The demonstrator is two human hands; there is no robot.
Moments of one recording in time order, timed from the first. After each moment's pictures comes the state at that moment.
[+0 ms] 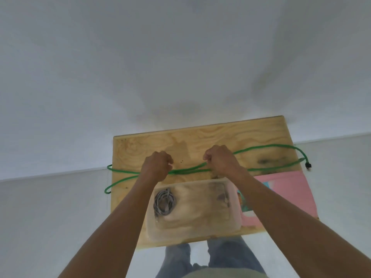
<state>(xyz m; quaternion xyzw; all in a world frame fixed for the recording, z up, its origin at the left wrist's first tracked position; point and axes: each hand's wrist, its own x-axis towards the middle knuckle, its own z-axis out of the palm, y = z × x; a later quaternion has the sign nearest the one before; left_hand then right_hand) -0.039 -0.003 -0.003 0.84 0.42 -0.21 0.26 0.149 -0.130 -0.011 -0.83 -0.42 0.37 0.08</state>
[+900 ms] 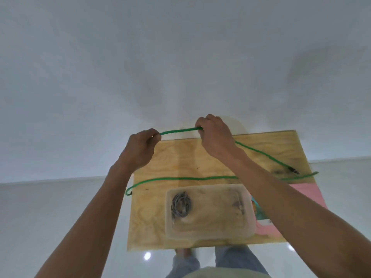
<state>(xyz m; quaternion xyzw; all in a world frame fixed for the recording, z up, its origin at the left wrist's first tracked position) -0.110 0.044 0.126 0.84 0.44 0.08 0.30 0.097 -0.060 0.112 -0.80 -0.55 0.13 0.21</state>
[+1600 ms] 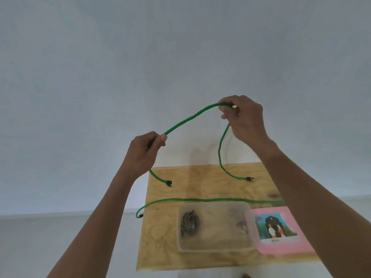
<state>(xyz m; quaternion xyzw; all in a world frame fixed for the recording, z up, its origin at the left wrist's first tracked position) -0.164 0.011 0.224 0.80 0.36 0.30 0.37 0.092 -0.100 0.273 -0.70 -0.49 0.03 0.52</state>
